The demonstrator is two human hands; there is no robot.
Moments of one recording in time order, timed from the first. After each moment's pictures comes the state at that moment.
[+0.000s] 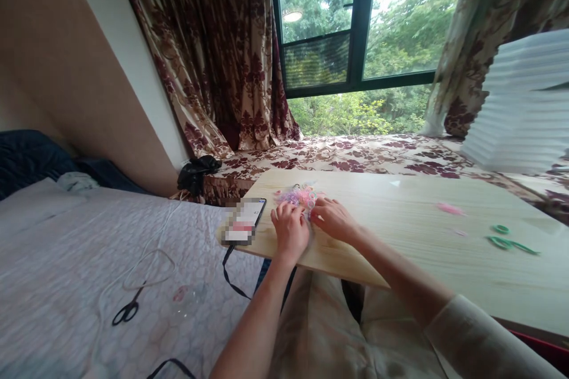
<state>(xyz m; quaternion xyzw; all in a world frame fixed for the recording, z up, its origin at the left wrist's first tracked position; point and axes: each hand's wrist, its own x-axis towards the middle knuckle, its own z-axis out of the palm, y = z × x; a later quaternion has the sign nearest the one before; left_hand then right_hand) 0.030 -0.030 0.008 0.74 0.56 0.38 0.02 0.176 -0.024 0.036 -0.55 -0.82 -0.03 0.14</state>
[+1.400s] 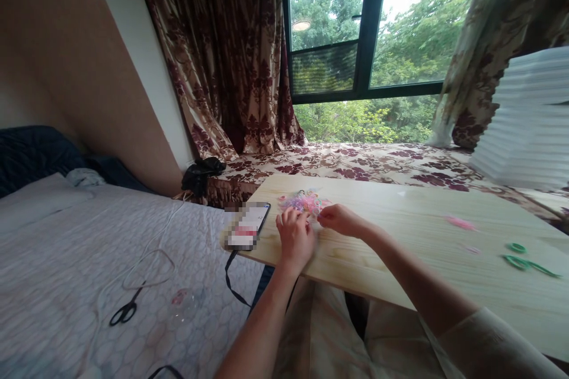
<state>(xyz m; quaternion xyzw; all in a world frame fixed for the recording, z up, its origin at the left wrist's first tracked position) 0.031 -0.033 0.011 0.74 0.55 0.40 0.02 0.192 0.003 0.037 -0.54 -0.78 0.19 0.25</state>
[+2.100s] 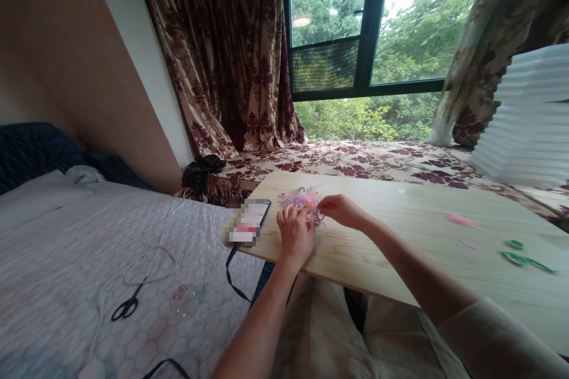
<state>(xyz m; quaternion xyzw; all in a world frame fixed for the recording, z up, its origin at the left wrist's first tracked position) 0.030 -0.031 0.011 0.74 0.55 0.39 0.02 0.192 0.009 0.046 -0.55 -0.73 0.23 0.33</state>
